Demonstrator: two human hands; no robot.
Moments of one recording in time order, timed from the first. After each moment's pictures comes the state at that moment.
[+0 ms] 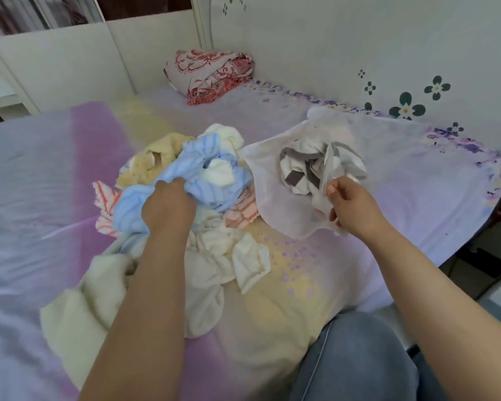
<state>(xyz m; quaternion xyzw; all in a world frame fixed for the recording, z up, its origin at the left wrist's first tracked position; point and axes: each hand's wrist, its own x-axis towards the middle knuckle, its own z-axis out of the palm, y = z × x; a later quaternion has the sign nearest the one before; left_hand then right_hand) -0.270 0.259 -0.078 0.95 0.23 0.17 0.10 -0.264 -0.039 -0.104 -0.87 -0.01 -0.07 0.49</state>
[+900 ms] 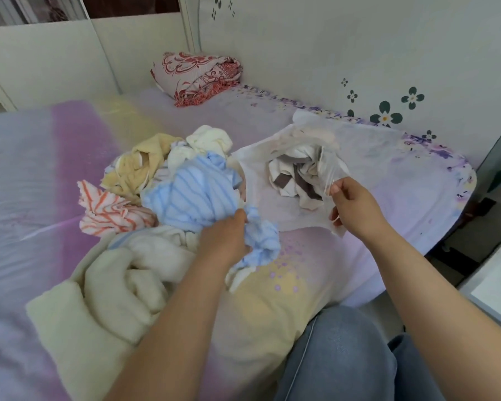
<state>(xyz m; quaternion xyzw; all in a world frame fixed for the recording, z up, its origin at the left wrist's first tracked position) -0.286 0.184 -0.137 1.00 -0.01 -0.03 0.08 -0.281 -0.058 -0.092 -0.86 0.03 -0.09 0.50</state>
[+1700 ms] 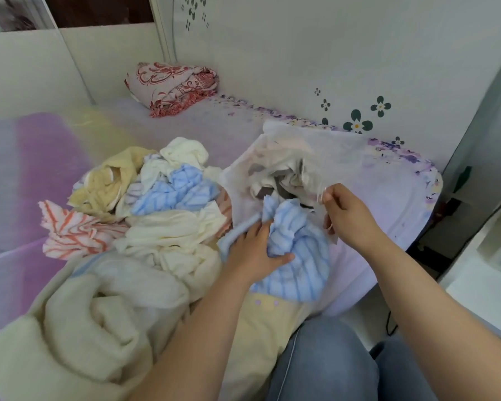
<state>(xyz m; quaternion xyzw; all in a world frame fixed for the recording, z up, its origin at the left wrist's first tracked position) -0.261 0.106 -0.182 0.96 -0.13 -0.02 0.26 -0.288 -0.083 -0.086 -0.86 0.01 -0.11 0.49</state>
